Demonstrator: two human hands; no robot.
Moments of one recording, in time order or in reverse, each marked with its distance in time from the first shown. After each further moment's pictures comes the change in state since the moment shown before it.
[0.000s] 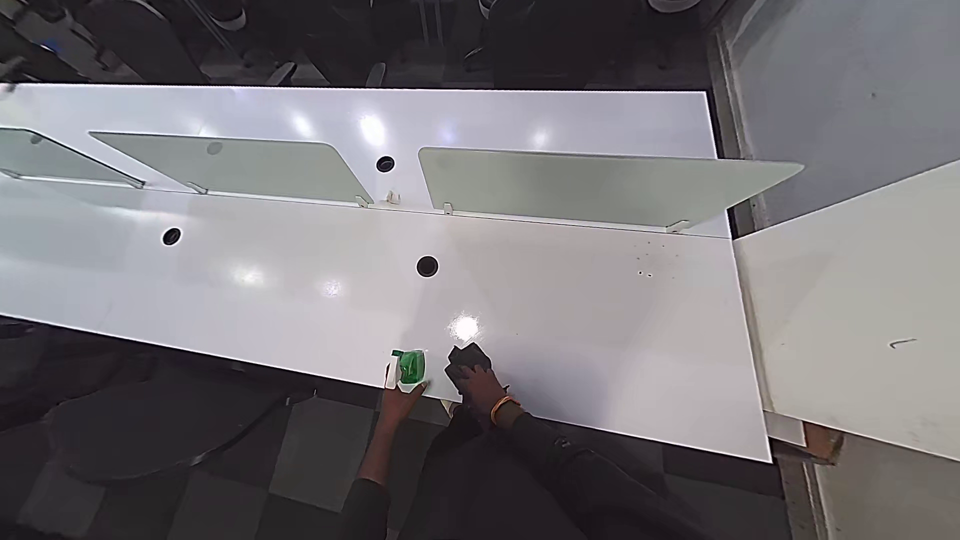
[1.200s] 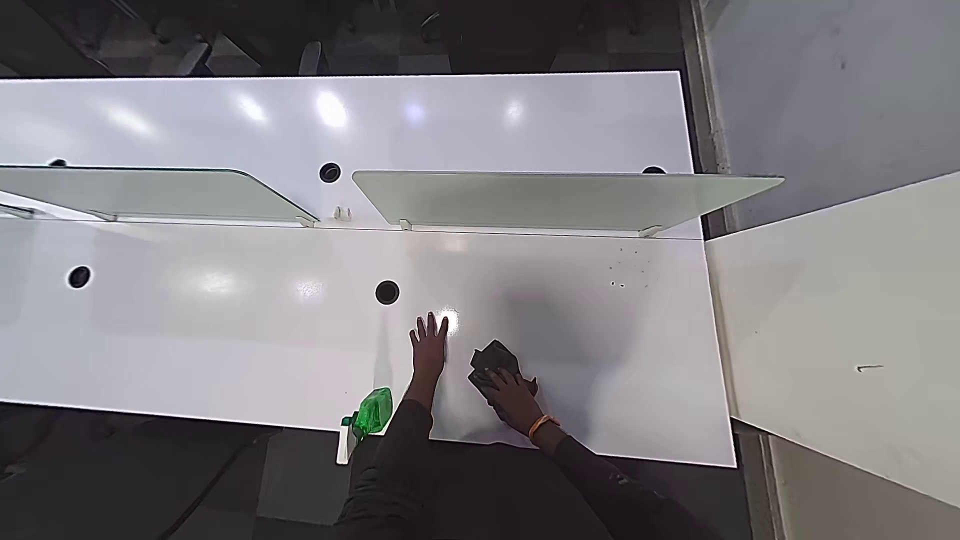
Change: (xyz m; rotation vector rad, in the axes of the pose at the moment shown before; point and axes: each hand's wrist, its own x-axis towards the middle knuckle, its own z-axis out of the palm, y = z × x) left_hand 0.157 0.165 0.173 1.045 -0.271 0.302; right_hand -0.056 0.152 -0.034 0.030 0.072 0.119
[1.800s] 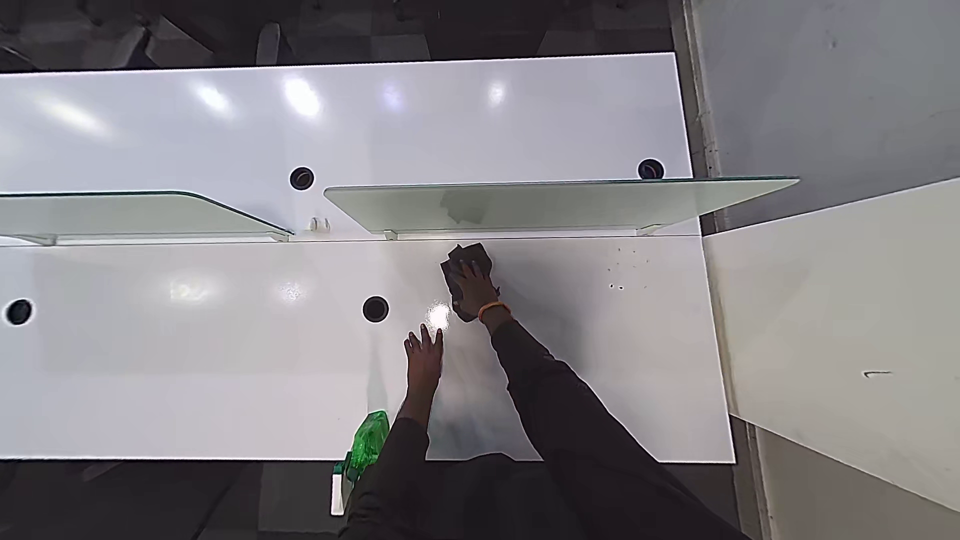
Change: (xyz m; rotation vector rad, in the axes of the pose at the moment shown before) left_hand 0.021 -0.001 -0.008 0.135 -0.065 0.069; right_hand 0.224 0.030 -0.210 0.102 0.199 0.246
